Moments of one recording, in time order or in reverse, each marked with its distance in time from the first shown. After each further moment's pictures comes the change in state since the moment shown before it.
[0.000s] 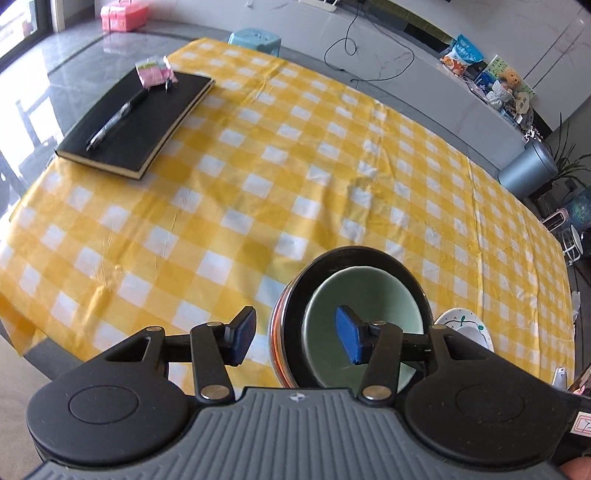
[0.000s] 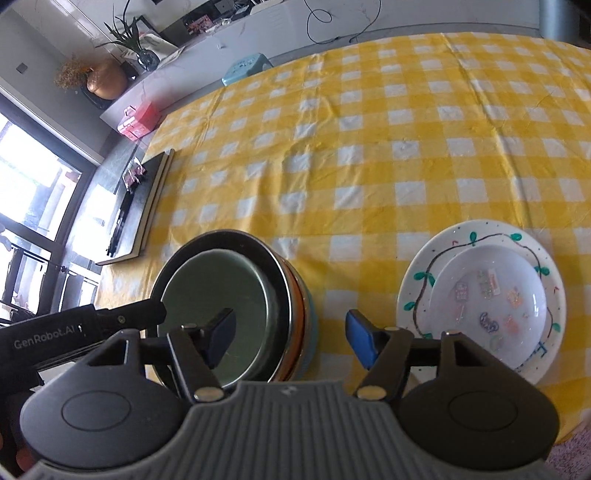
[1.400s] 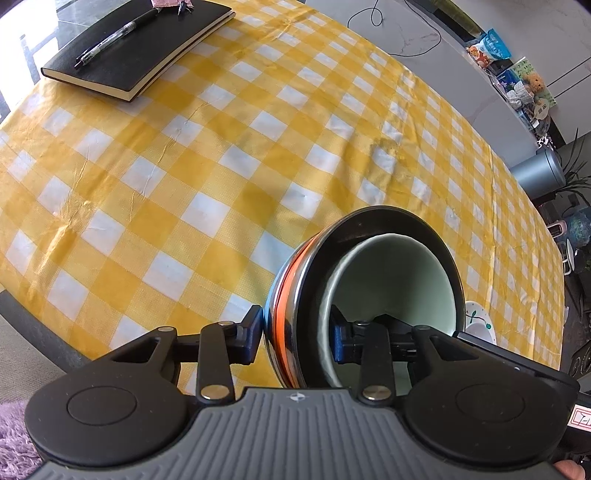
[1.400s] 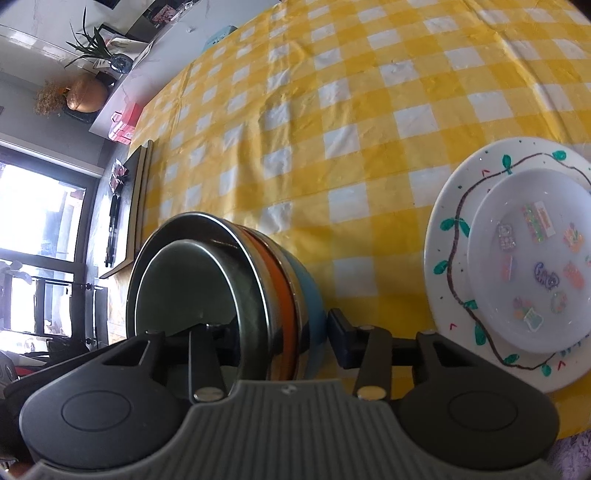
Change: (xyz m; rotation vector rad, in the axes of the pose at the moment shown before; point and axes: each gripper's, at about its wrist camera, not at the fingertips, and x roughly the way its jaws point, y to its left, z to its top) left arm 0.048 0.015 -0.009 -0.129 0.120 -0.049; right arm 0.045 -0.027 -0.001 0.193 0.106 0.104
